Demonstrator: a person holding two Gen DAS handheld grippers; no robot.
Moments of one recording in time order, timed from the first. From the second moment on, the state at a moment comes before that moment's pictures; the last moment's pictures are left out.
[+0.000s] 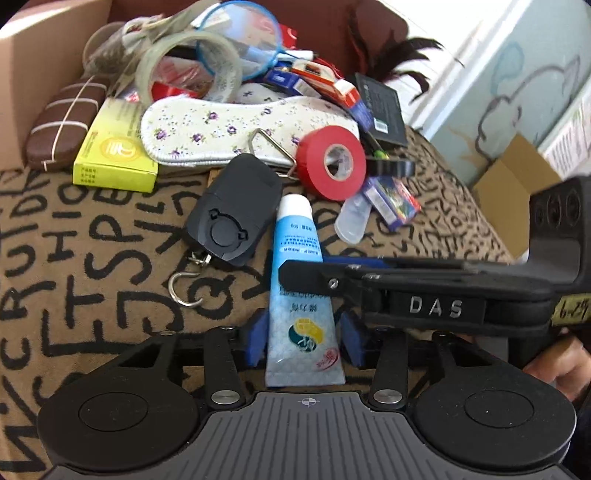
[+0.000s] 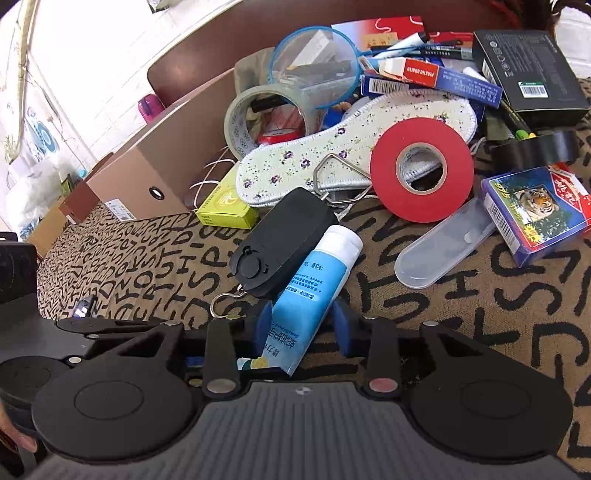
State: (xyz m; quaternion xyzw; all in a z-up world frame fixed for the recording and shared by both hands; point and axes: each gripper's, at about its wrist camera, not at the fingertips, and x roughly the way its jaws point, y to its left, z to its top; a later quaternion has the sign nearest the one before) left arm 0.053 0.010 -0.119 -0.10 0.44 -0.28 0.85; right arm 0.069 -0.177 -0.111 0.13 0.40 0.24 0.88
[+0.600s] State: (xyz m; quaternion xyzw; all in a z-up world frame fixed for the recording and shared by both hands) left arm 0.060 0.001 -0.121 -0.09 0.43 -0.27 0.86; right arm 0.076 -0.175 -0.115 0.14 0.40 0.24 0.87
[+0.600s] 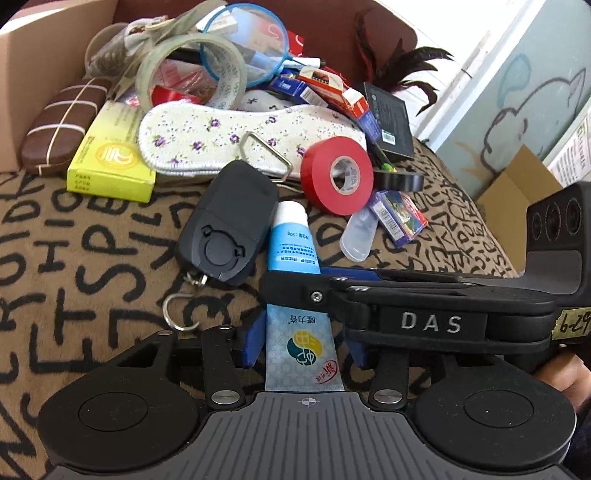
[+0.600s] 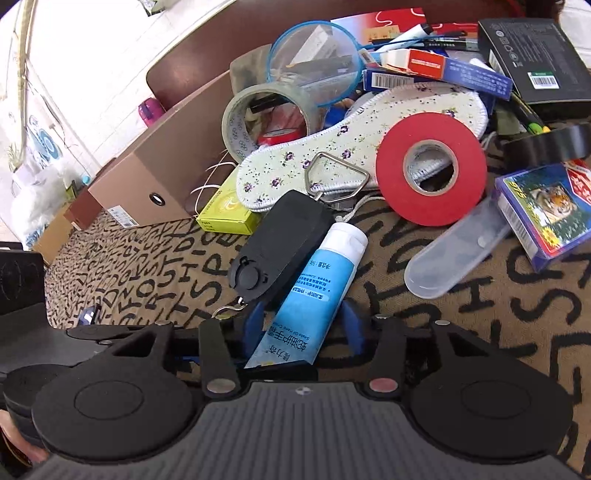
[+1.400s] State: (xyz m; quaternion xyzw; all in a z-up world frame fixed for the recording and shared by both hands) left arm 0.039 0.026 -0.086 -0.12 0.37 -0.25 0.88; right arm 0.051 -0.159 -0.063 0.10 0.33 0.27 0.90
